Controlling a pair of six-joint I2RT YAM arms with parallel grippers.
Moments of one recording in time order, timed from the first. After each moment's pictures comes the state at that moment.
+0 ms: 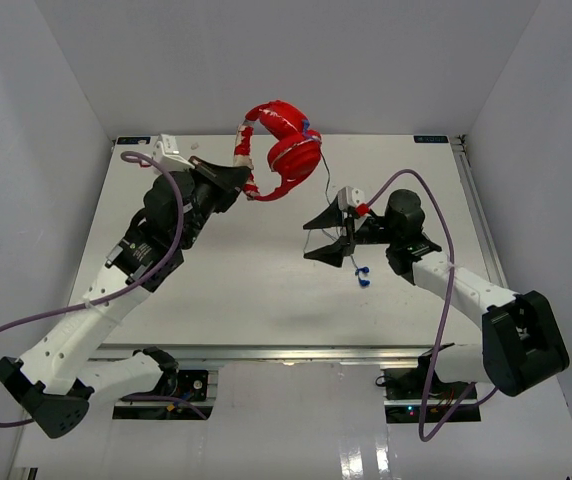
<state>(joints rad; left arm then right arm) -0.66 1.06 1.24 -0.28 -0.34 -1.04 0.47 1.31 0.74 0.56 -1.14 -0.11</state>
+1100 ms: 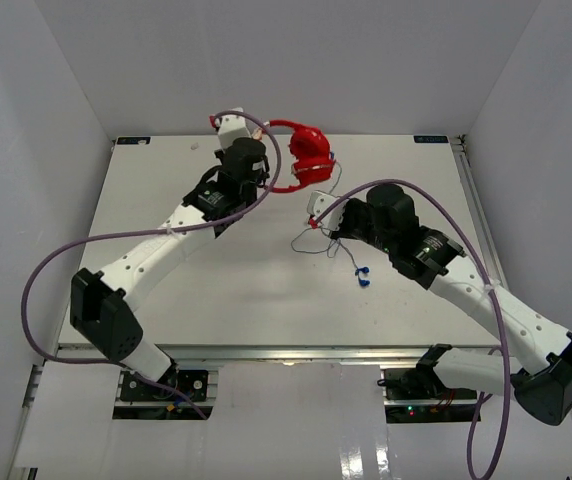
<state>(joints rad) -0.66 1.53 1.46 -0.26 -0.68 -0.48 0.75 1.12 1.08 -0.34 -0.02 -0.84</state>
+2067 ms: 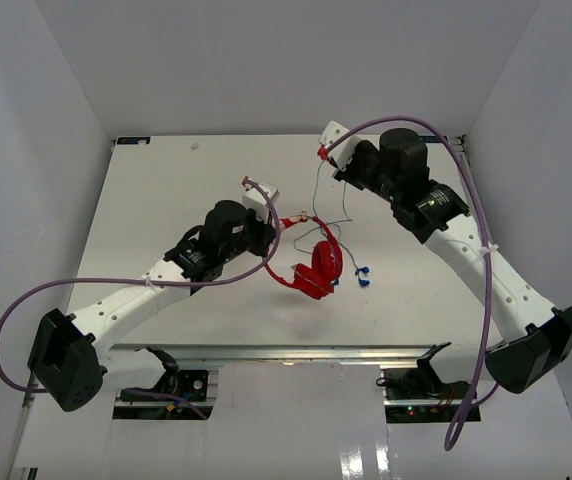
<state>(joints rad) -0.72 1.22 0.91 -0.09 -0.02 -0.13 0.59 1.33 1.44 -0.37 -0.07 -0.72</state>
